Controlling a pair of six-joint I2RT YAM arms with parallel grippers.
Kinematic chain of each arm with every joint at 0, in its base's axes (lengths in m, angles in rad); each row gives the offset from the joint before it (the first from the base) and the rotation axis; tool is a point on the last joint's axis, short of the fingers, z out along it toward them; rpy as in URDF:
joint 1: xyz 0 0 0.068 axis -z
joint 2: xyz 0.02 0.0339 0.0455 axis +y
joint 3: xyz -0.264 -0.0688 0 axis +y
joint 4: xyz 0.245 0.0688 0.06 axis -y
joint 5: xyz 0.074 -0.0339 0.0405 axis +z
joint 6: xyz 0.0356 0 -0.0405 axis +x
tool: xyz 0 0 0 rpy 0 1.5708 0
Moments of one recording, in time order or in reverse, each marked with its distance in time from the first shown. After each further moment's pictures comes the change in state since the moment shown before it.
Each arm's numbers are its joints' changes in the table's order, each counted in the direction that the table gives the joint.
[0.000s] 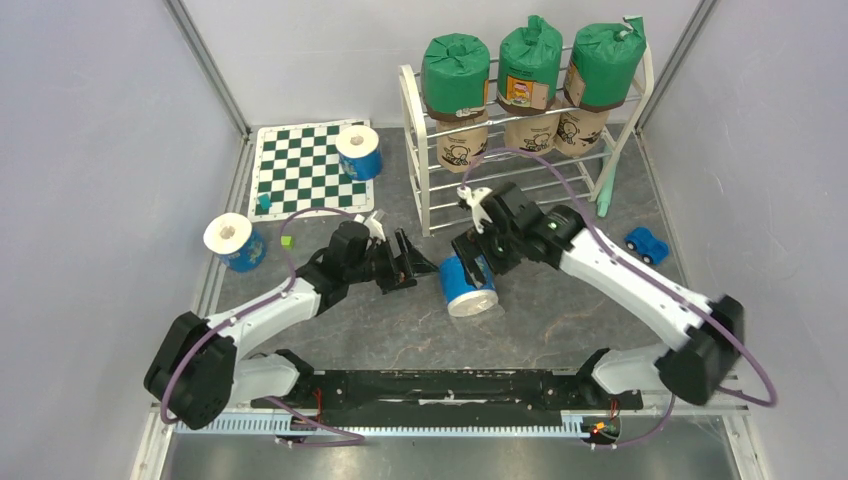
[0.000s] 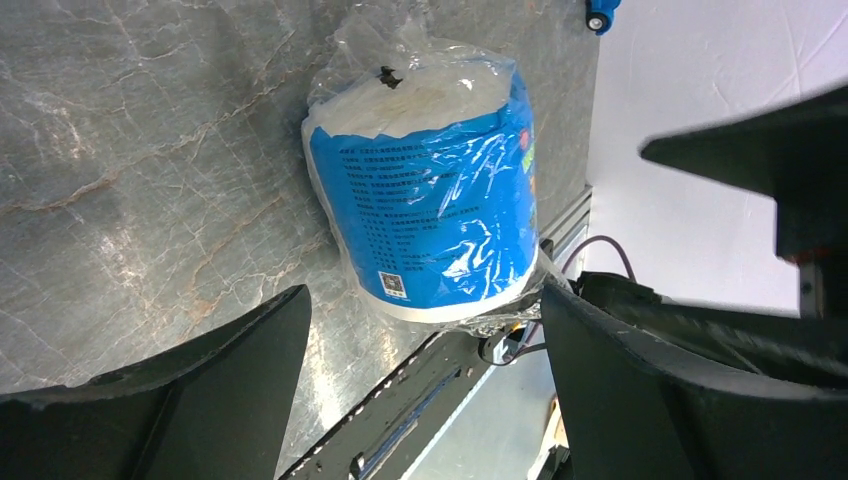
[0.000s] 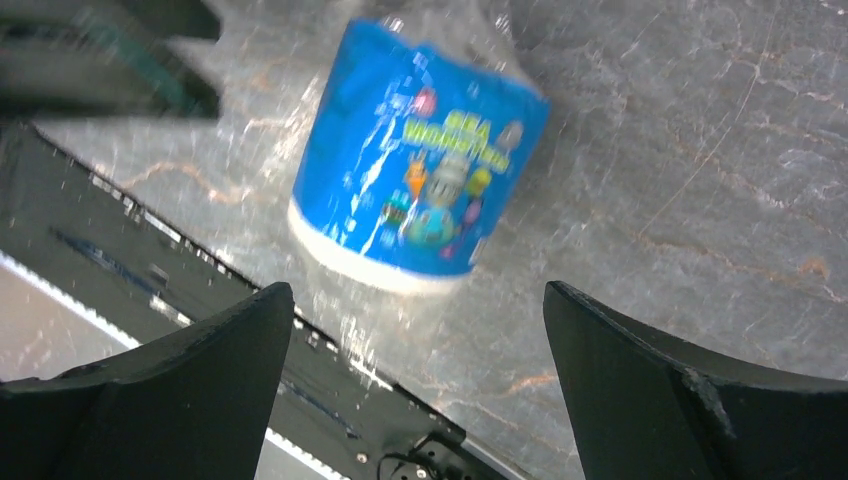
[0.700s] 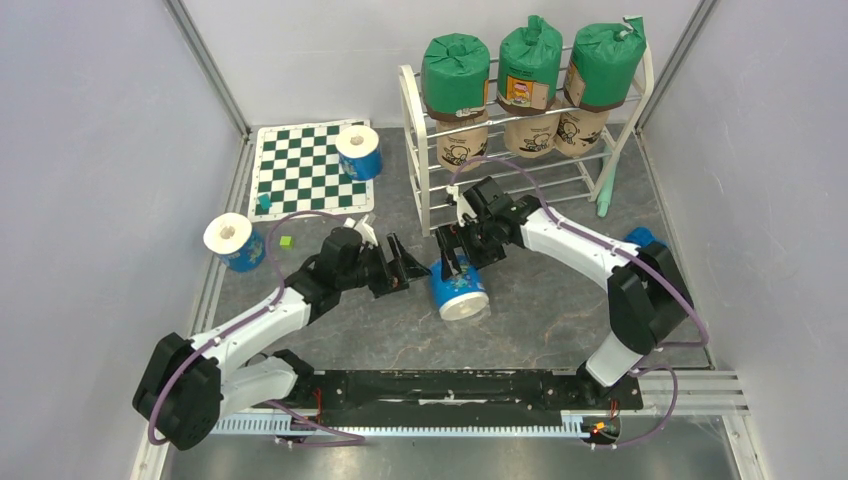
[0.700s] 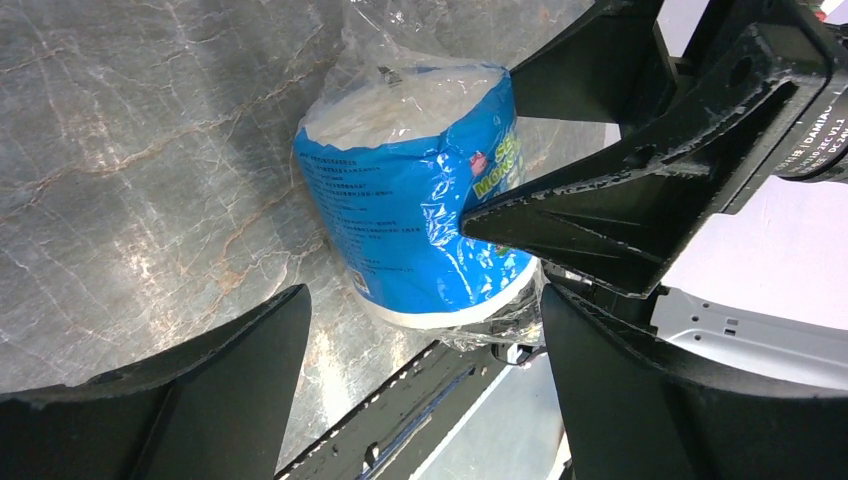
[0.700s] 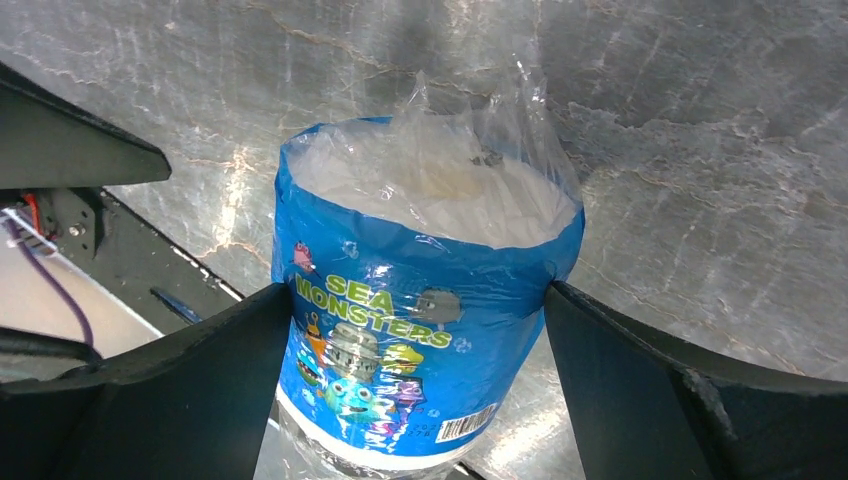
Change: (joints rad) left arm 0.000 -0.121 0.031 -0.076 0.056 0.018; right arm 0.098 0.359 -0.014 0.218 0.239 0.122
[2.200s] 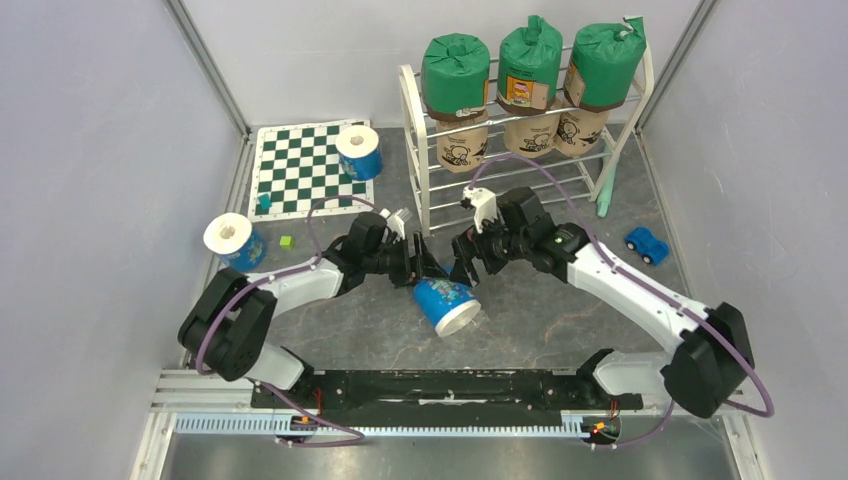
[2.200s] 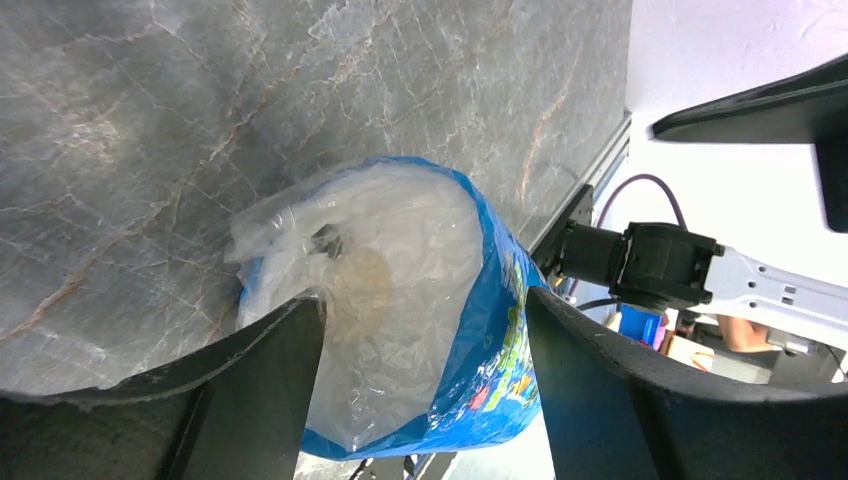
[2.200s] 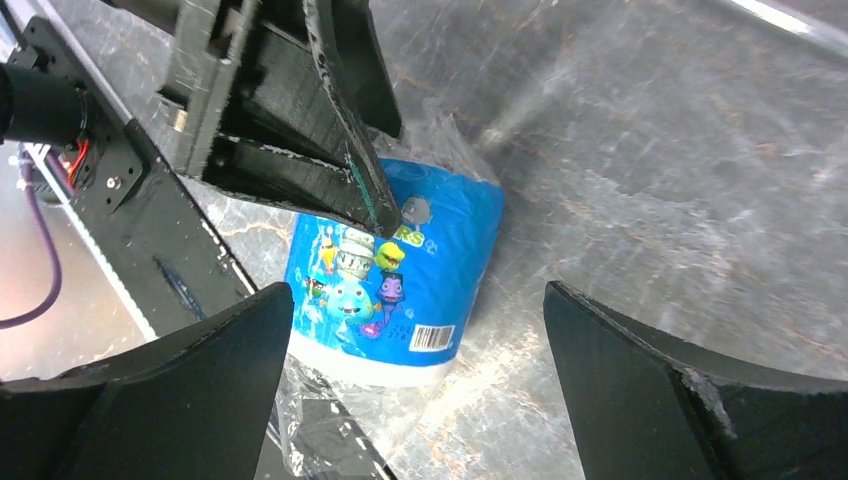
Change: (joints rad) left arm -0.005 0.366 -0.121 0.155 -0.200 0.159; right arm 0.000 -0.343 0.232 0.225 0.104 -0.166
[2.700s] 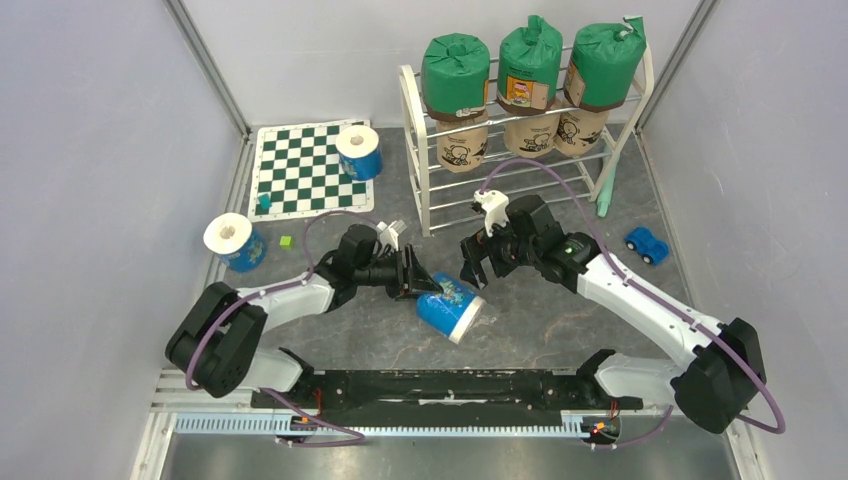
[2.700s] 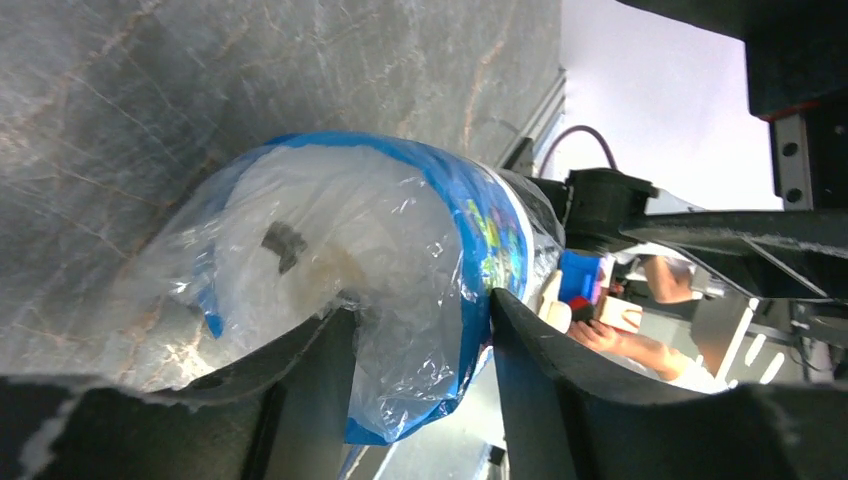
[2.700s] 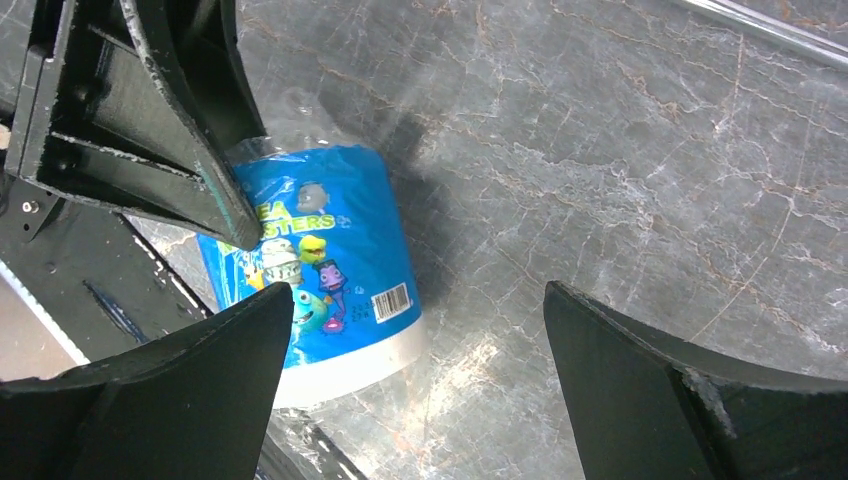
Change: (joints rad) left arm -0.002 -0.075 0.122 0.100 -0.132 -0.101; right arm 0.000 -0.116 0.066 -0.004 -0.160 -0.007
